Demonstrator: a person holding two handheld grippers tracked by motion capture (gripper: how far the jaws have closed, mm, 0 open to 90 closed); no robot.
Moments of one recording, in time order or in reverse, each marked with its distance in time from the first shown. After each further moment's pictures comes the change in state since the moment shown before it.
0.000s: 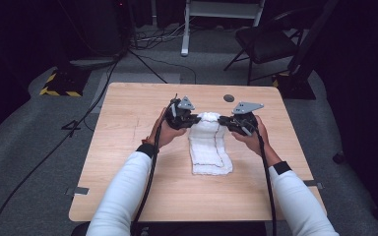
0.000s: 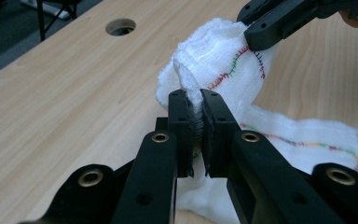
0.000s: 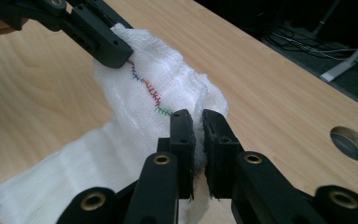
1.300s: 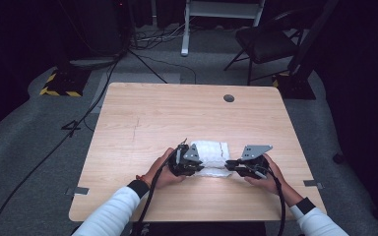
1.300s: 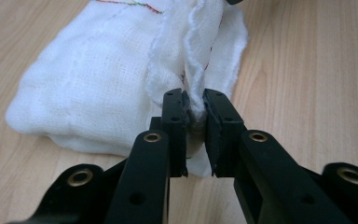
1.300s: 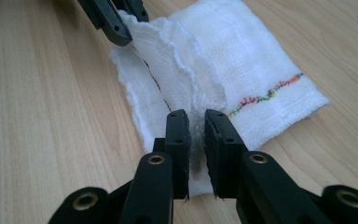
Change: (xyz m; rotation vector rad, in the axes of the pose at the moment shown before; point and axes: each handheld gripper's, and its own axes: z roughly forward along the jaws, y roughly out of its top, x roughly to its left) left arm -0.101 -0.065 -0.001 0.159 -0.146 0.178; right arm 0.072 -0.082 -0.048 0.131 0.194 -0.071
